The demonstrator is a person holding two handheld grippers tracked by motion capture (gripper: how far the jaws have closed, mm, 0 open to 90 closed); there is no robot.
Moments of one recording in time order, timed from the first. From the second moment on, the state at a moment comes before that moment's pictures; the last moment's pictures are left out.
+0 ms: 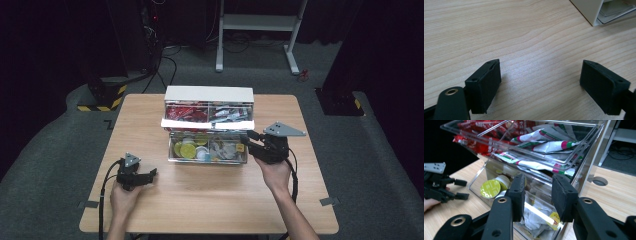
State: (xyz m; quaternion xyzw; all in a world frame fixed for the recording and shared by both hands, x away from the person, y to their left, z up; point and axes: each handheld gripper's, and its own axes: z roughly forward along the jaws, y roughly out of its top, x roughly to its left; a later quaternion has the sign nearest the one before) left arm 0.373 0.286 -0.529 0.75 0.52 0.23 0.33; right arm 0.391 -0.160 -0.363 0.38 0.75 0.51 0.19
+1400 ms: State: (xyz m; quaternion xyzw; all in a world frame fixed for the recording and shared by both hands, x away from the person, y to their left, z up) left arm 0.372 0.286 -0.529 0.75 0.53 0.23 0.33; right arm 0.421 -0.140 -0.328 0.38 0.74 0.50 0.22
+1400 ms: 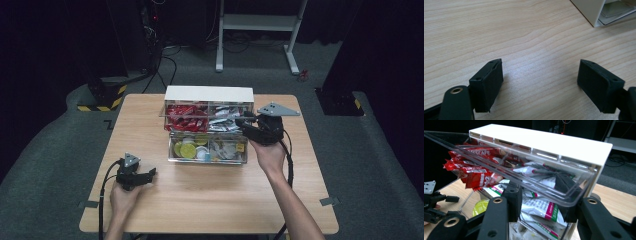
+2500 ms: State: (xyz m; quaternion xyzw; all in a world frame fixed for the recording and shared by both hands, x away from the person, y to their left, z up) left arm 0.363 0.282 -0.452 0.73 0.45 0.23 0.45; right arm 0.436 -0.128 -0.319 0.38 0.74 0.50 0.22
